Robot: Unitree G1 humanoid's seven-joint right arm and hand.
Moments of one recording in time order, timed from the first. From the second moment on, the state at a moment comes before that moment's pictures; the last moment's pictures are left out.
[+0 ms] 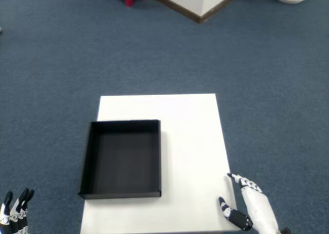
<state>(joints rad) -0.20 -0.33 0.39 1.39 -0.71 -0.80 -0.74</state>
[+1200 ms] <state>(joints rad) -0.07 -0.31 0.43 0.98 -0.75 -1.00 -0.90</state>
